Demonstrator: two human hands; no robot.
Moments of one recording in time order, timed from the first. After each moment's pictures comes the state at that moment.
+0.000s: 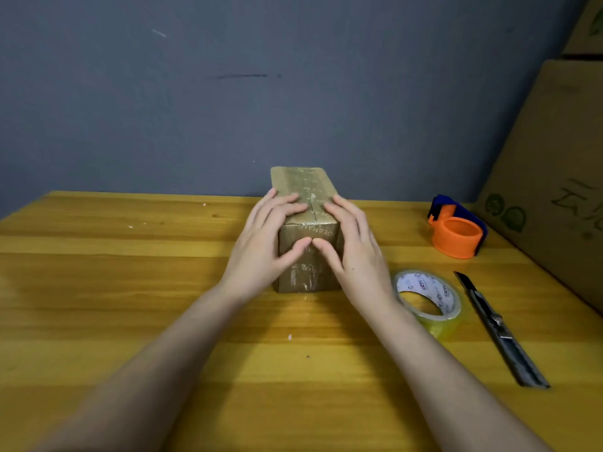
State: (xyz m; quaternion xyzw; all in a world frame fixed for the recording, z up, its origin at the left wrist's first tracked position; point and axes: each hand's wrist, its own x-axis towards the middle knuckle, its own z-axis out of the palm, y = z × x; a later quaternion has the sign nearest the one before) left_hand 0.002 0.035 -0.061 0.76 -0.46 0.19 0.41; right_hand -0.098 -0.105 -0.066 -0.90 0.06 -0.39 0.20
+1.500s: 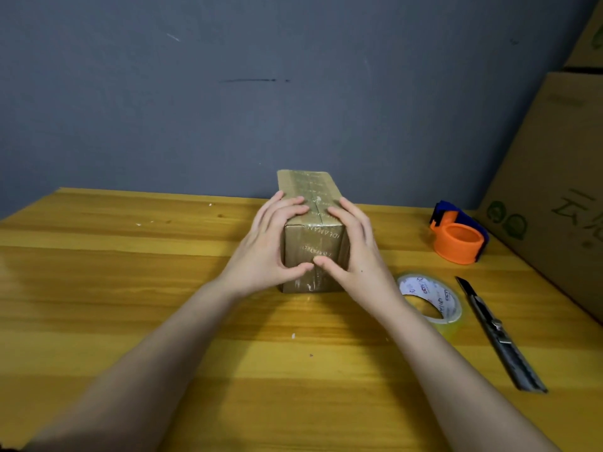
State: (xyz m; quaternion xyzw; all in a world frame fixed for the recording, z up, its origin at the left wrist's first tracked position) left_hand 0.014 0.042 -0.066 0.76 -0.51 0.18 0.36; right_hand -0.103 -0.114 -0.064 -0.90 0.00 -0.32 0.28
